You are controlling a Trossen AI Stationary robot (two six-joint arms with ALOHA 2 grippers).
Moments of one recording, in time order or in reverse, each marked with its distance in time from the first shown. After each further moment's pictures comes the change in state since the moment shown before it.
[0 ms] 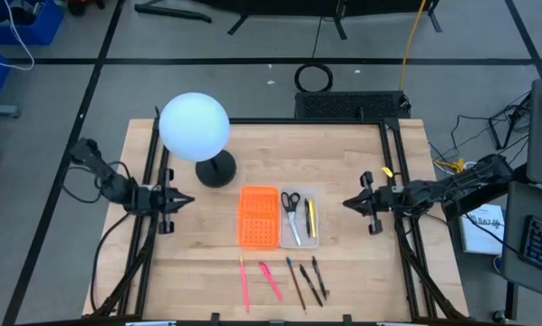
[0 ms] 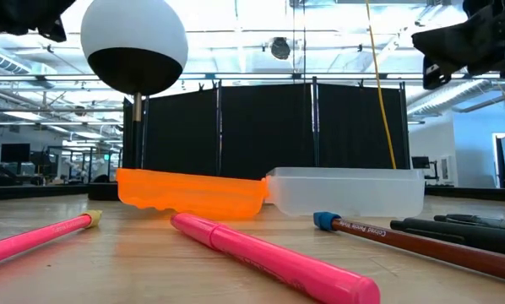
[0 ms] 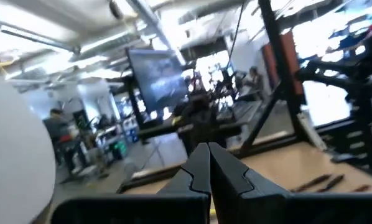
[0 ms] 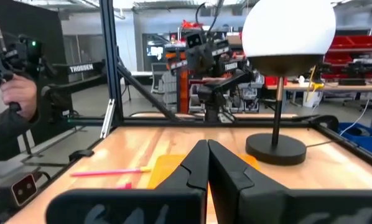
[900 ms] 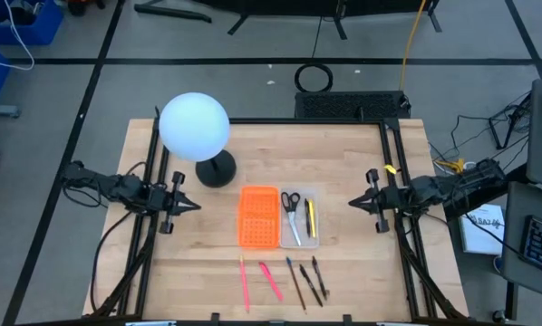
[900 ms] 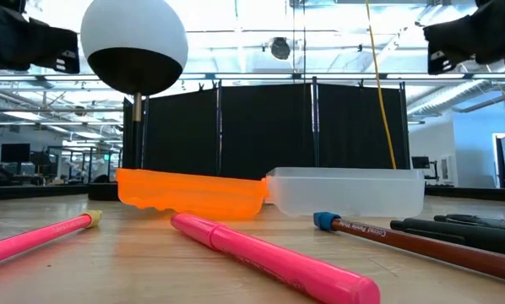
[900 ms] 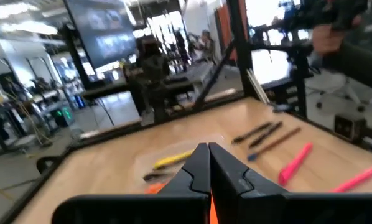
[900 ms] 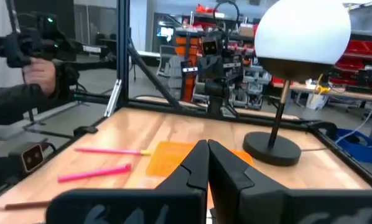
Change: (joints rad) left arm 0.341 -0.164 0.001 -0.450 0.480 -0.232; right arm 0.000 -0.205 0.115 -0.388 -0.047 -0.093
